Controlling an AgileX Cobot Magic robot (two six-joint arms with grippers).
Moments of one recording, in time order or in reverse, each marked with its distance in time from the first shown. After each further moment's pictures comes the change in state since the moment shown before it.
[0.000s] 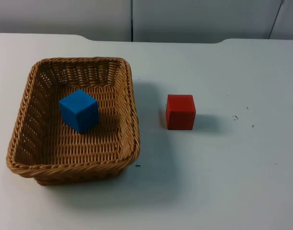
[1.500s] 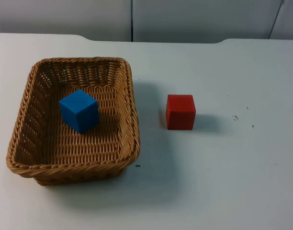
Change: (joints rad) right arm -0.839 0.000 0.000 0.000 0.000 0.000; left arm -0.108 0.000 0.000 0.001 0.000 -0.002
